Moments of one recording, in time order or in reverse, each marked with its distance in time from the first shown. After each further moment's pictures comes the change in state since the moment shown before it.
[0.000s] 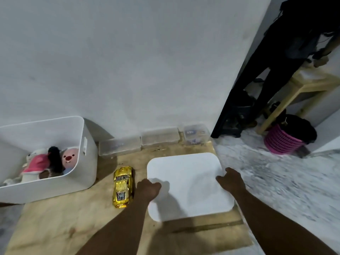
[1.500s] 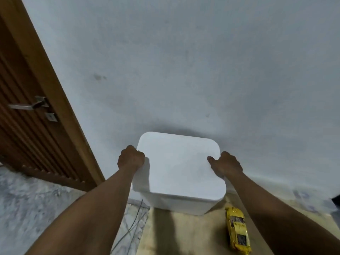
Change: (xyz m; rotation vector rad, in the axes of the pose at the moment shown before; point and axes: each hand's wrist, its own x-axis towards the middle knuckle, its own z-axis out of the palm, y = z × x) left_hand 0.031 -0.212 -0.481 -0.141 0.672 -0.060; right_hand -0.219 -0.478 0.101 -0.119 0.084 -0.459
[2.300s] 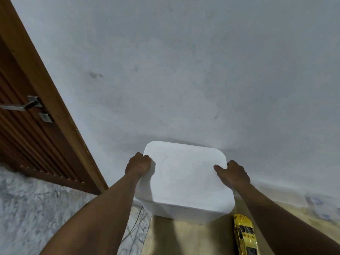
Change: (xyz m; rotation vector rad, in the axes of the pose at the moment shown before) left_hand 0.037 -0.002 0.041 -0.055 -0.193 0.003; right_hand 0.034 0.014 0.032 0.040 -0.030 0.051
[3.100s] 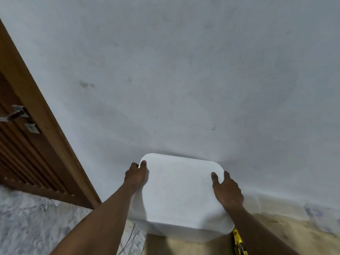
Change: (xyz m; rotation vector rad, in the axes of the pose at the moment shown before) left_hand 0.034 0.002 0.017 -0.274 -0.034 -0.075; right_hand -0.002 -0.005 0.026 0.125 0.092 0.035
